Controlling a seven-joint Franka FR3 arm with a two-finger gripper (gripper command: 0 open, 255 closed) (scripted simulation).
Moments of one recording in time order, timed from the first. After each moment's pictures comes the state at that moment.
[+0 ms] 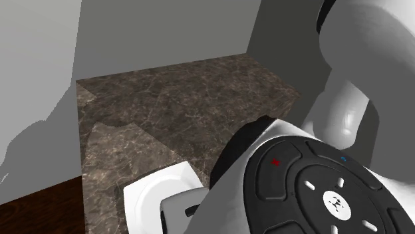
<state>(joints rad) 0.22 0.23 1.25 -1.98 -0.30 2.24 1.31</state>
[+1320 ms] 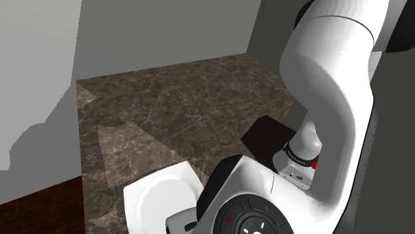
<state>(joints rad) 0.37 0.37 1.08 -2.07 -0.50 2.41 1.44</state>
